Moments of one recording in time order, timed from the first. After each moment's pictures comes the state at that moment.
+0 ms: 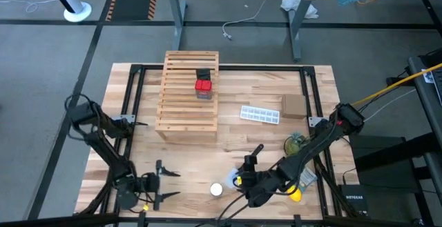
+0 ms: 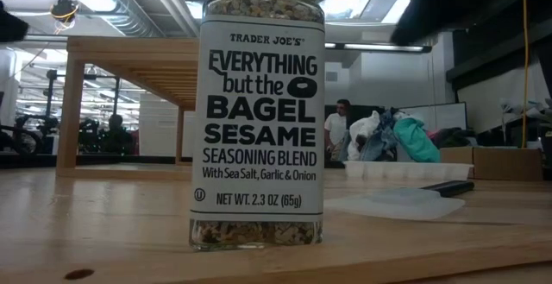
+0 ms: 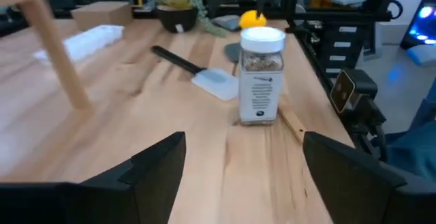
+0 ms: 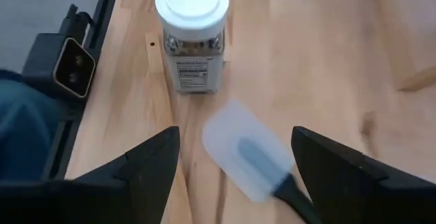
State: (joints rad) left arm -1.11 1.68 0.59 0.54 -1.12 -0.54; right arm 0.67 1.79 1.22 -0.36 0.39 0.48
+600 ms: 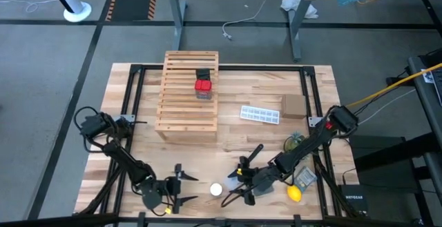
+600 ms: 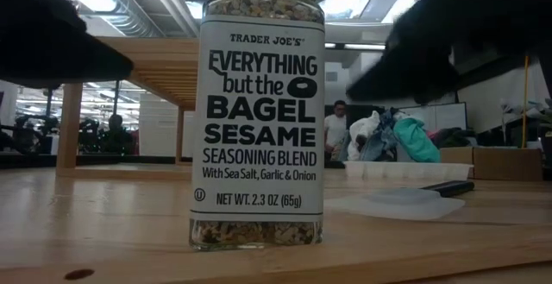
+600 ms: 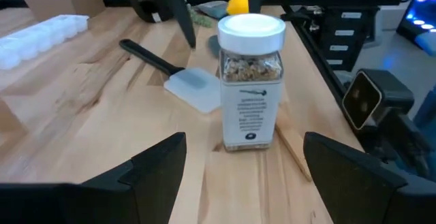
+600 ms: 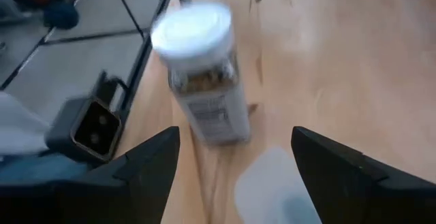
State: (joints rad) left arm -0.91 1.88 0.74 0.68 -0.90 -0.39; right arm 0.62 1.85 0.90 0.39 0.32 0.49
